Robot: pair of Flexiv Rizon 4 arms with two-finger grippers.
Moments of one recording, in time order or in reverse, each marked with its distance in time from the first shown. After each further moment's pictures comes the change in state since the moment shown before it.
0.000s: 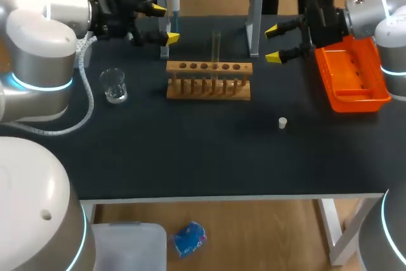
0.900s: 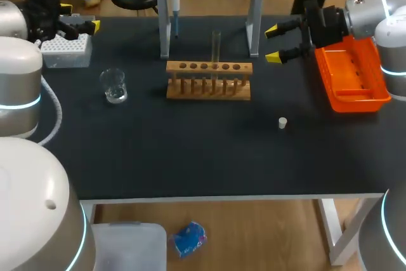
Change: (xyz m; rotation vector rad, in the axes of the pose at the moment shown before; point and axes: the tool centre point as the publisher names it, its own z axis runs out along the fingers) left arm -0.115 0.080 -0.148 -0.085 -0.522 -0.209; right arm 0.000 0.000 0.000 0.000 0.000 0.000
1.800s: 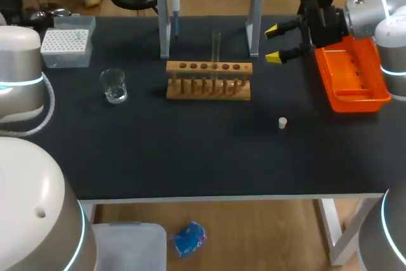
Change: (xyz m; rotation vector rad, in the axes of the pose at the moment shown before) left arm -0.150 0.070 0.006 -0.102 -0.345 -0.272; right arm 0.000 0.000 0.000 0.000 0.000 0.000
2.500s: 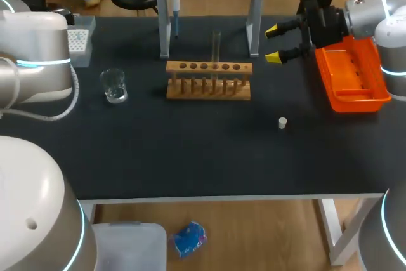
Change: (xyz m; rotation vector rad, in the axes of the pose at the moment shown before) left arm 0.026 0.007 0.054 -0.079 -0.017 -0.095; right arm 0.000 0.000 0.000 0.000 0.000 0.000
